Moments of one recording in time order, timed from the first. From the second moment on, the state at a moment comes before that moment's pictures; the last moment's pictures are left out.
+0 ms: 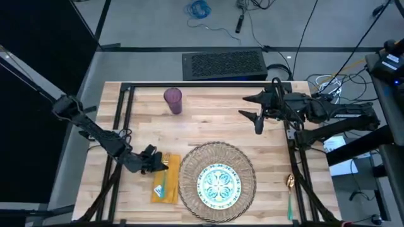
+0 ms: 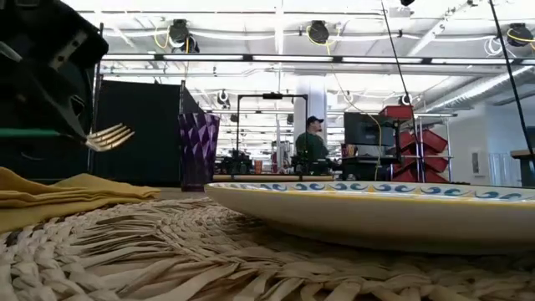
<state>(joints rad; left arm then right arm) -0.65 1.12 0.22 0.29 -0.36 -2.03 0.04 0.92 1.05 -0.39 0.36 0.05</state>
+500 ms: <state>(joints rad) -0.64 1.35 0.22 0.49 -0.35 -2.05 0.04 0.92 1.05 -0.36 0.35 -0.01</state>
